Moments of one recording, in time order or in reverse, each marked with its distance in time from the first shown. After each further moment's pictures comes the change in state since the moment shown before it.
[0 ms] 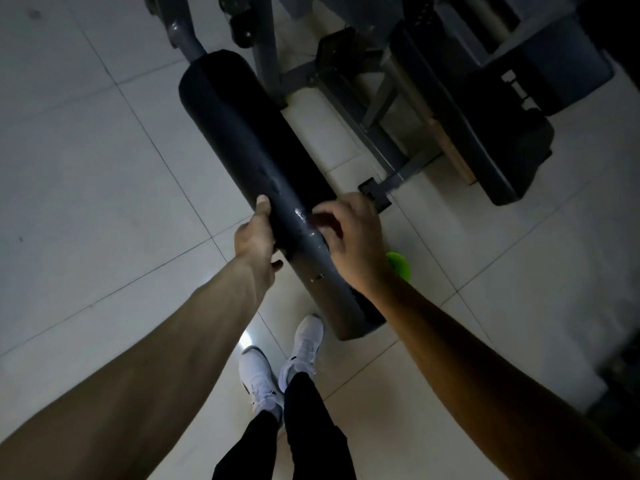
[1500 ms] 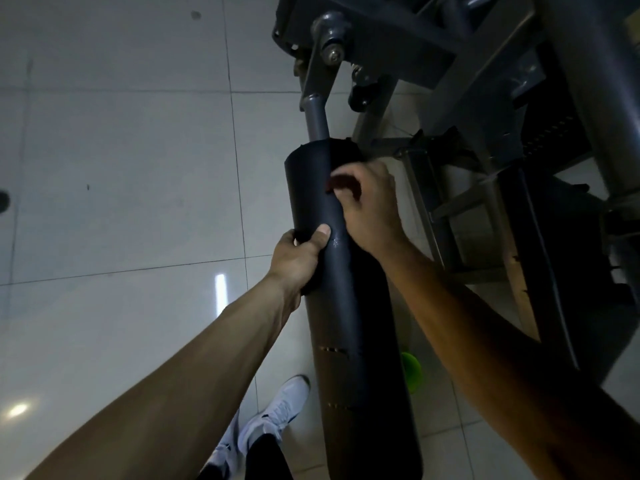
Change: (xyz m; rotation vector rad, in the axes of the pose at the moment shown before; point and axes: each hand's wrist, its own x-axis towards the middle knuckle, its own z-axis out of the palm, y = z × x) left_hand 0.062 0.093 -0.001 -0.161 0.019 0.128; right_hand 0.242 -0.054 0.052 0.188 -0.229 -0.107
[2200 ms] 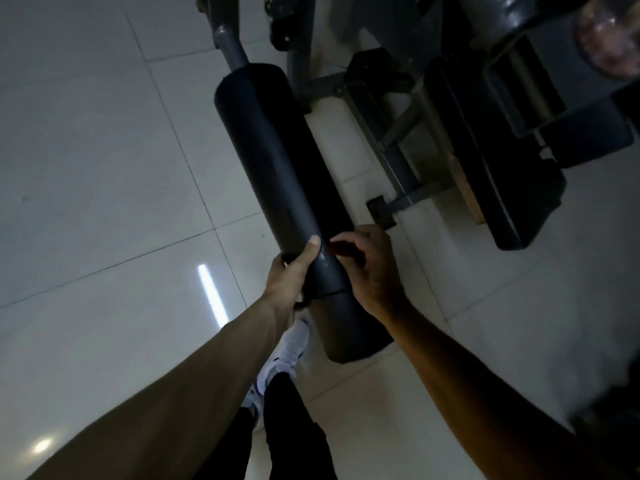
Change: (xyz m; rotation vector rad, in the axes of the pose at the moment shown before) left_hand -0.097 -0.118 -0.015 0.167 -0.177 -0.226; right_hand -0.262 0.033 -0.021 0.083 0.054 0.196
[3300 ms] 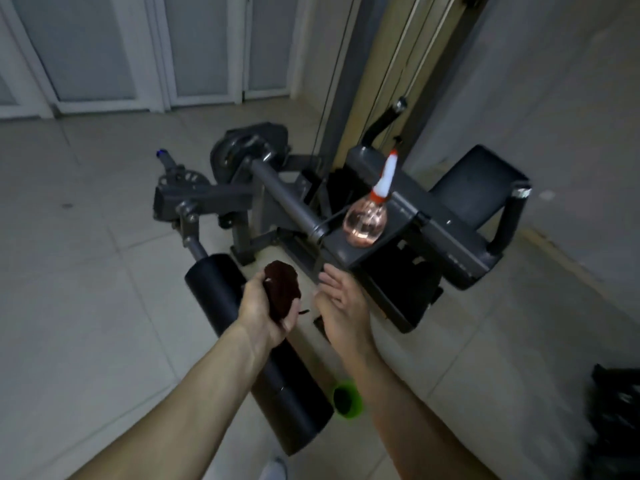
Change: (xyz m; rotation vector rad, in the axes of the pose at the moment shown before) left_hand -0.212 0.172 0.083 -0.392 -0.302 0.011; right_hand -0.007 -0.209 -0.193 0.621 0.389 0.288
